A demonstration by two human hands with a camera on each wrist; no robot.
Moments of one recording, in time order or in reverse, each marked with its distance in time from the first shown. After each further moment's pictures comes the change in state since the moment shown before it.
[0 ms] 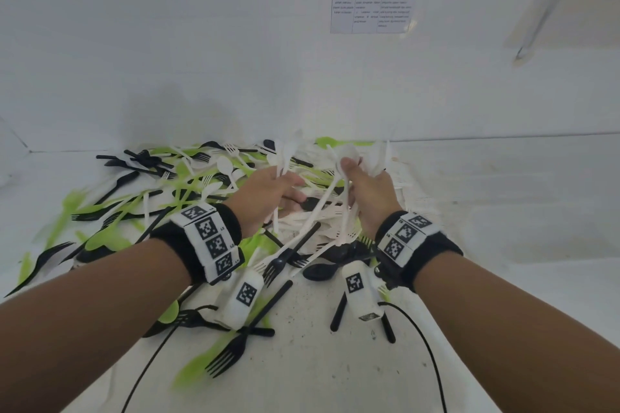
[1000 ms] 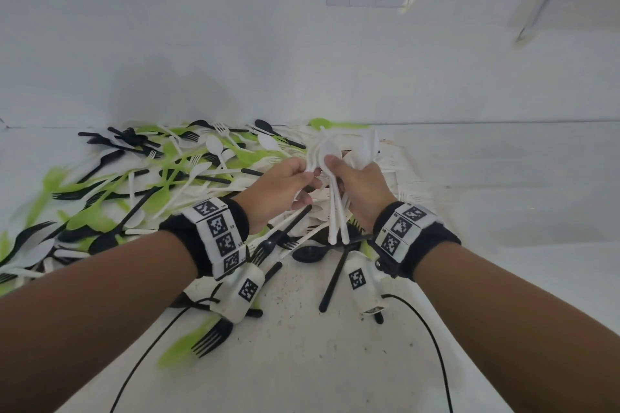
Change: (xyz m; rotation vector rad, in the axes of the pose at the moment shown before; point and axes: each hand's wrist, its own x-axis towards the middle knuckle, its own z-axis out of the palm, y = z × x) left_hand -0.002 -0.016 0.034 0.052 -0.099 0.076; right_hand -0.006 0.012 -0.014 -0.108 -0.211 -0.064
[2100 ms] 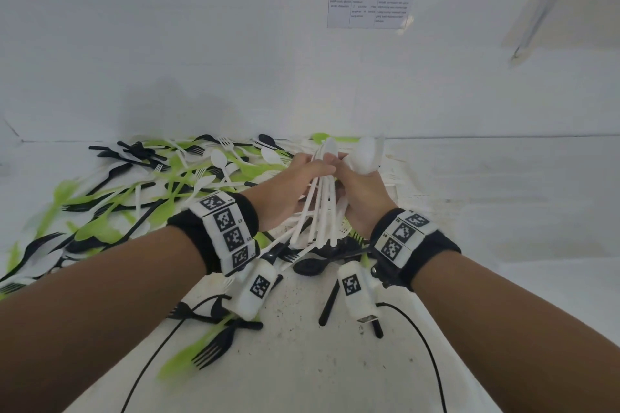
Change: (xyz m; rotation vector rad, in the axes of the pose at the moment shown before) left_hand 0.004 0.030 0.006 -0.194 -0.142 -0.040; right_hand -0.006 -0.025 0.012 0.316 -0.062 0.054
